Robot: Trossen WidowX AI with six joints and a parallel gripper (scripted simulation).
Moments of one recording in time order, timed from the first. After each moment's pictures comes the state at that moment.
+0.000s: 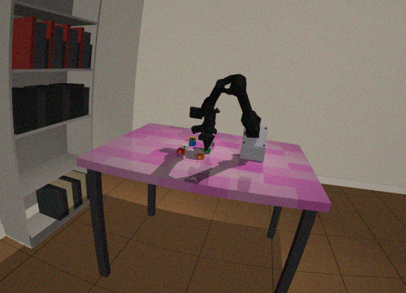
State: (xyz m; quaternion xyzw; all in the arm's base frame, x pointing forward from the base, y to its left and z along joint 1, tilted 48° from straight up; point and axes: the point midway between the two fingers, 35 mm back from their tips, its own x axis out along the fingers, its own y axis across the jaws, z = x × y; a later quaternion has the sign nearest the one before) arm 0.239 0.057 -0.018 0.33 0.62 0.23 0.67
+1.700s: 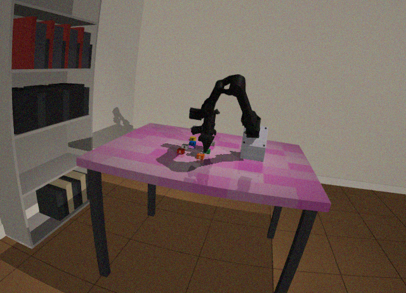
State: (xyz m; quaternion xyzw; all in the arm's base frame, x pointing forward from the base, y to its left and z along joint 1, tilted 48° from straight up) arm 0.241 0.062 -0.022 0.33 0.62 0.23 0.67
